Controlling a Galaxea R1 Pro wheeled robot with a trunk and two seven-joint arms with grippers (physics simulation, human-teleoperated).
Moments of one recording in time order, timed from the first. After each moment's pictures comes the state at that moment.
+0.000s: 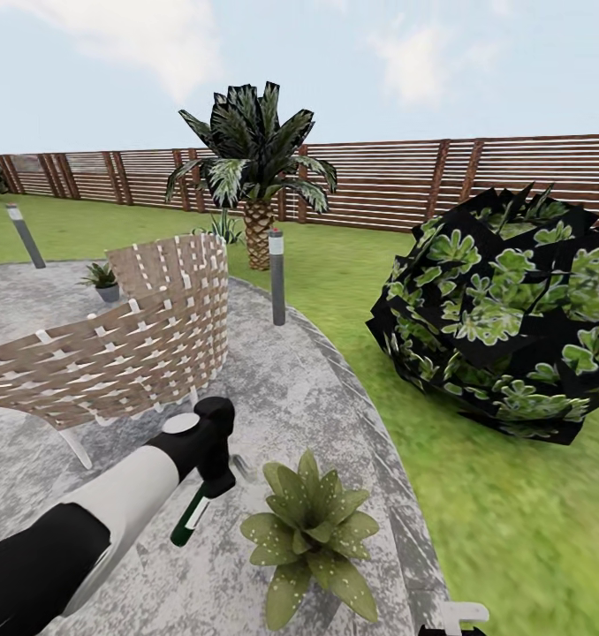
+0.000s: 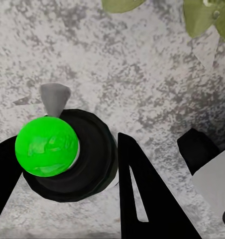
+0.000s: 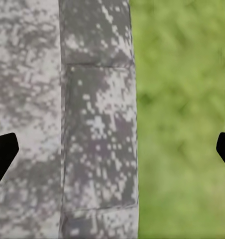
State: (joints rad) left arm -1.02 -0.03 -0.56 -0.49 -1.00 0.99 -1.31; right arm -0.41 -0.01 -0.16 -0.11 0.22 -0.17 -0.27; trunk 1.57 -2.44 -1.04
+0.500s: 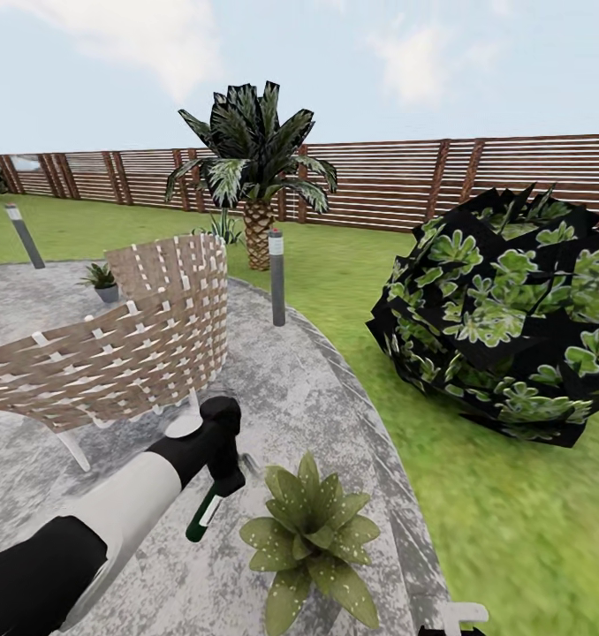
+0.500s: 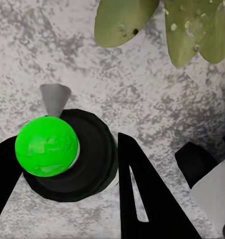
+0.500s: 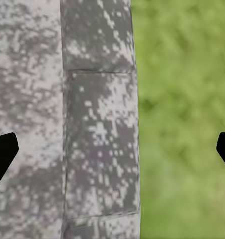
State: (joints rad) left arm -0.98 -0.03 -0.57 -0.59 -0.99 0.99 -1.33; right arm -0.41 -0.01 -0.16 -0.11 0.22 -0.17 -0.27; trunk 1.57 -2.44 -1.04
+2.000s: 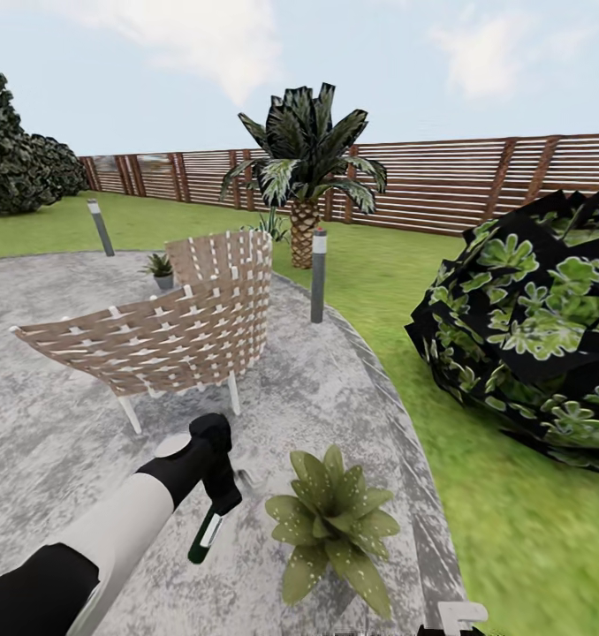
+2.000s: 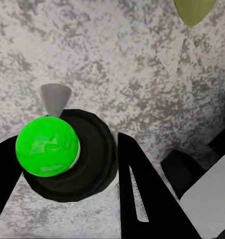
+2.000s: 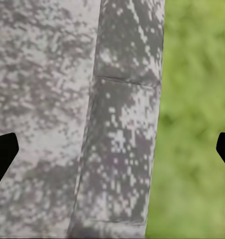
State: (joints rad) left arm -0.90 -0.02 -0.44 -0.61 -0.99 0.90 -1.29; right arm -0.41 -0.01 -0.16 -0.11 0.22 -0.17 -0.27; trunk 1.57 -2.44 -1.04
